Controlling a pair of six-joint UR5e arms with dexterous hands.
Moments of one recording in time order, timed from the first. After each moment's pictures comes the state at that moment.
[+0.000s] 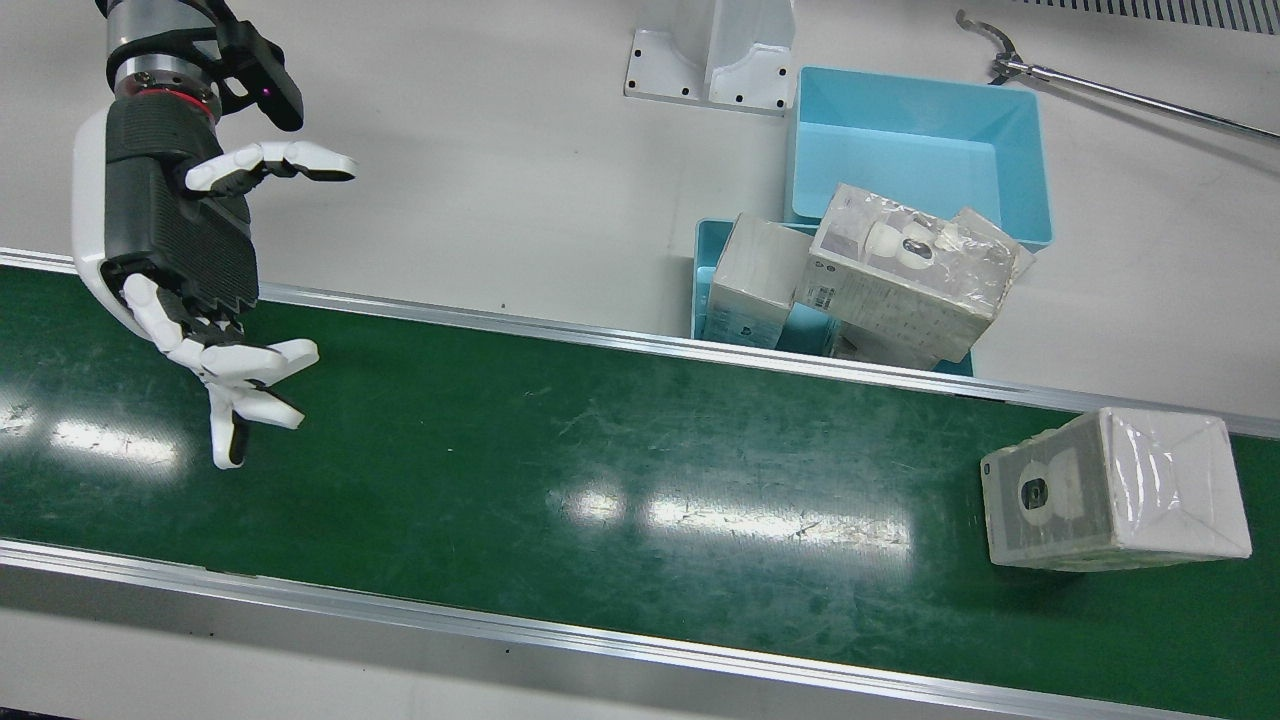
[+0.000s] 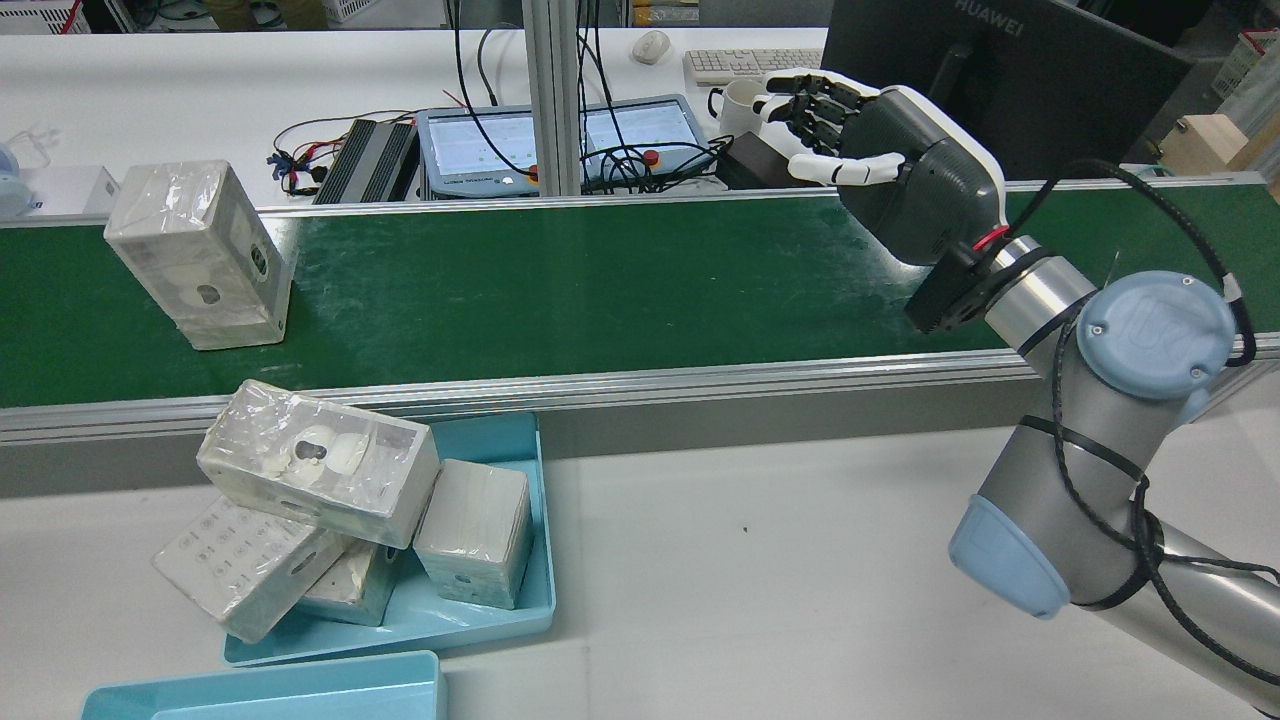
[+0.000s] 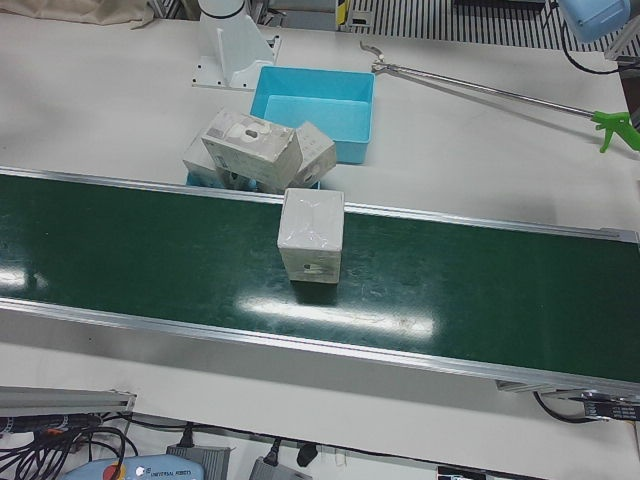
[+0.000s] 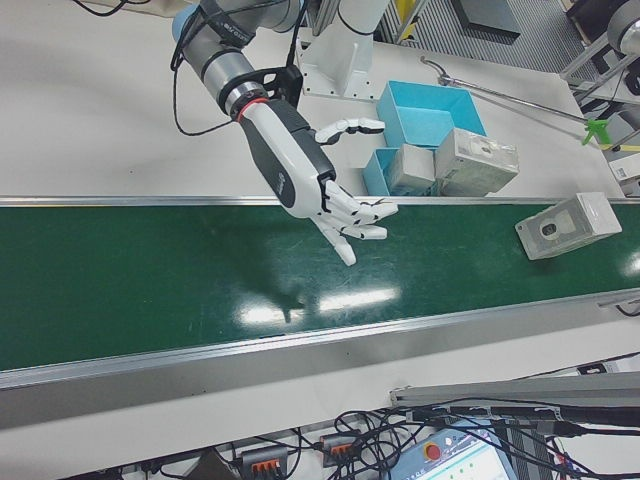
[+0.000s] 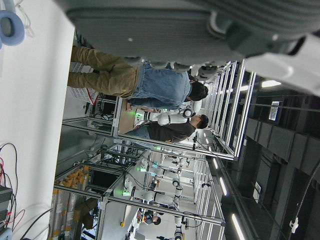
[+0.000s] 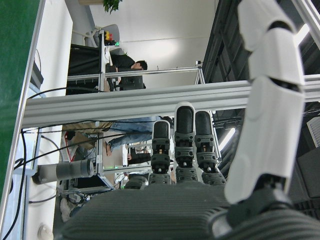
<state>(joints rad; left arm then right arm) -1.80 -1.80 -1.75 0.42 1.92 -0.16 0.88 -1.14 1.99 -3.58 -1.18 -0.08</state>
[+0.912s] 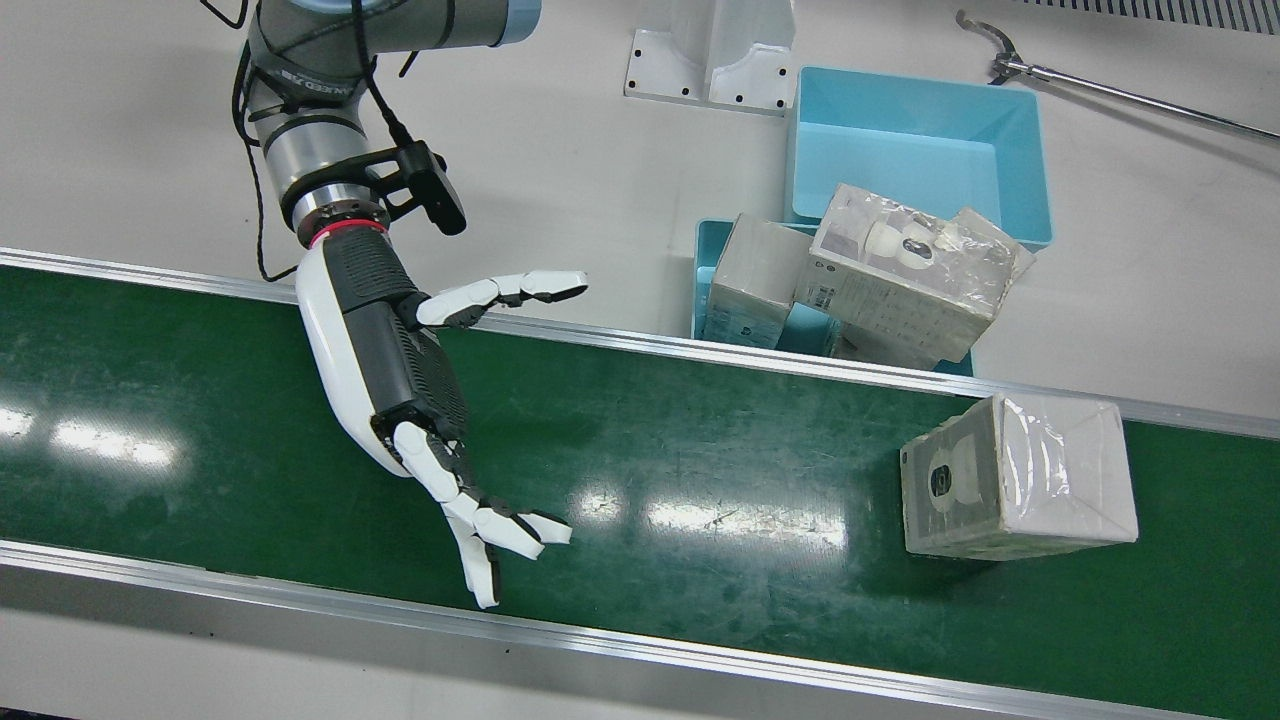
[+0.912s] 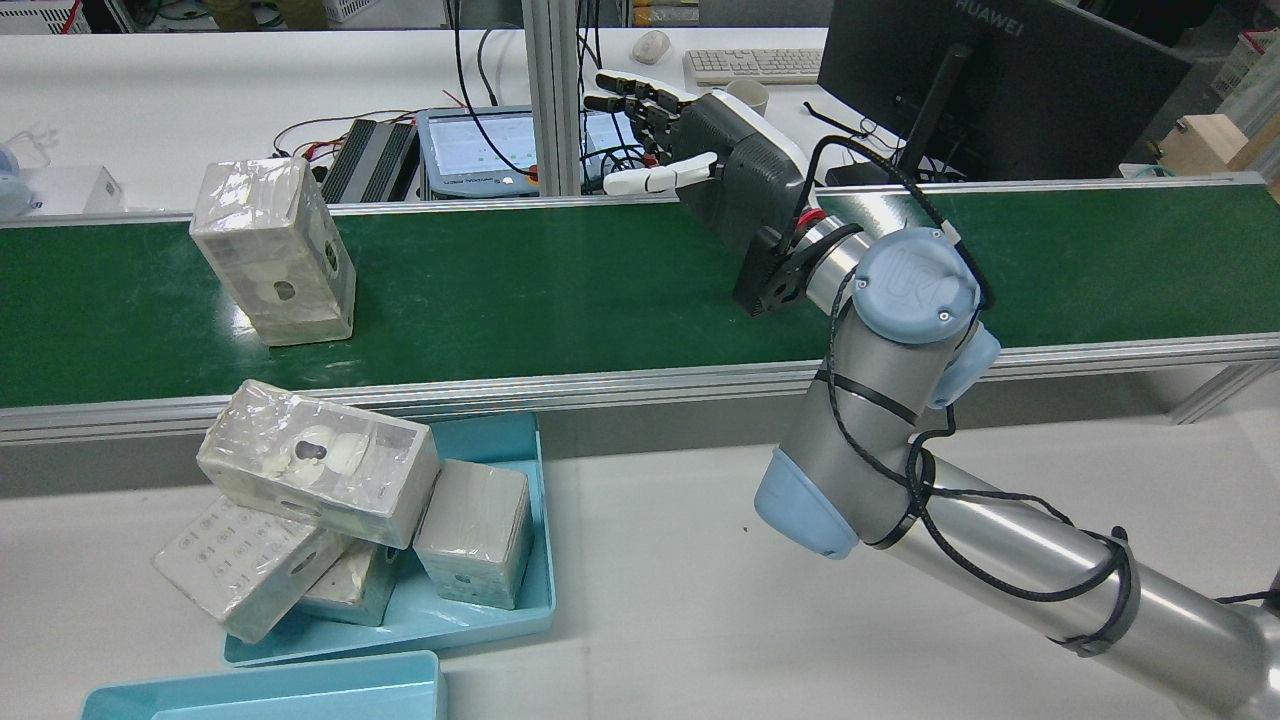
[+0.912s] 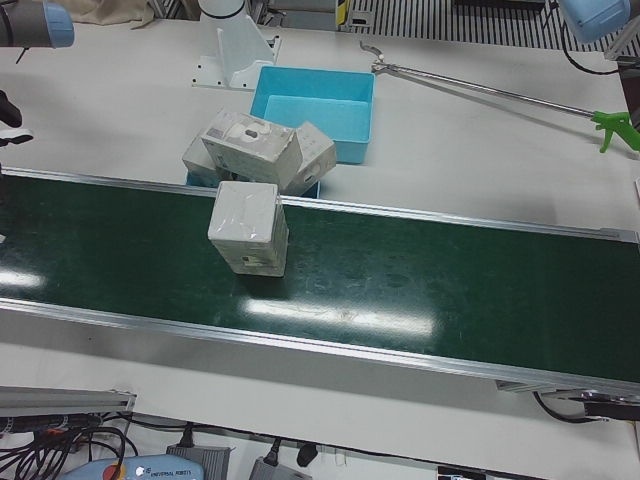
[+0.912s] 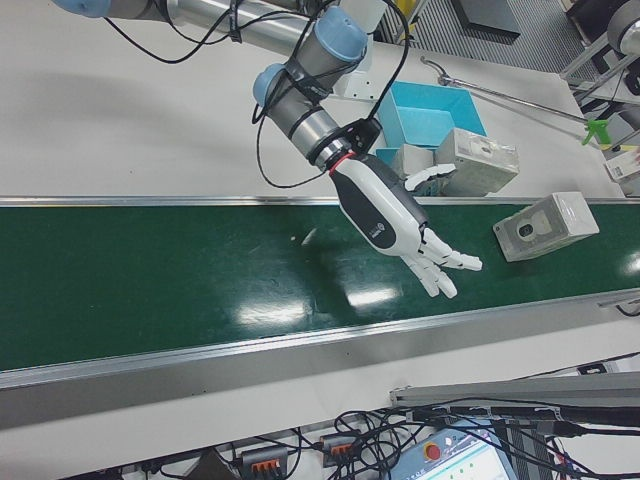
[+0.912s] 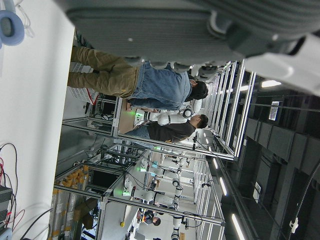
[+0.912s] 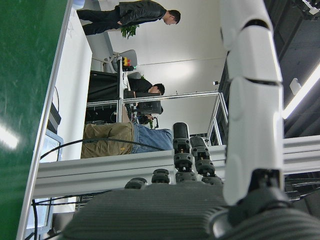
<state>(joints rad) -1.80 -1.80 -1.75 0.42 1.92 -0.16 0.81 -0.84 1.69 -3.56 -1.23 -0.11</state>
